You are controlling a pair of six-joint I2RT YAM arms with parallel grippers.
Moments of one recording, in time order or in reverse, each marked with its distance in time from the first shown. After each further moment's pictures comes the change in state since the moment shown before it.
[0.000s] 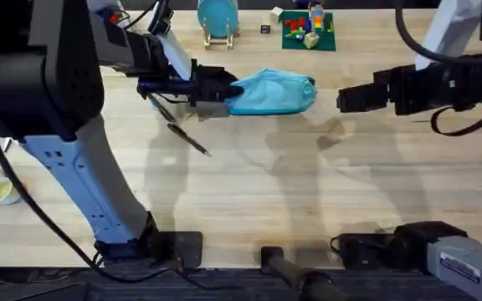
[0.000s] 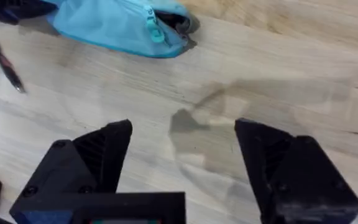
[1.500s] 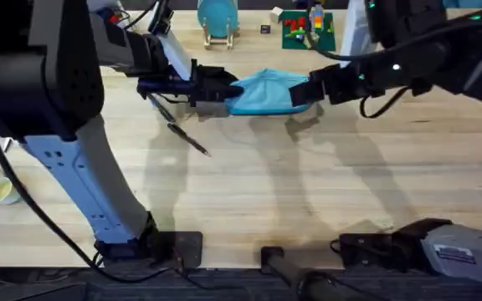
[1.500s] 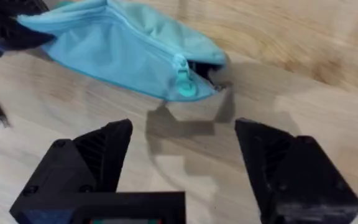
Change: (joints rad) left arm 0.000 0.000 0.000 0.000 0.000 0.000; right arm 0.233 0.298 -0.005 0.293 0.141 0.130
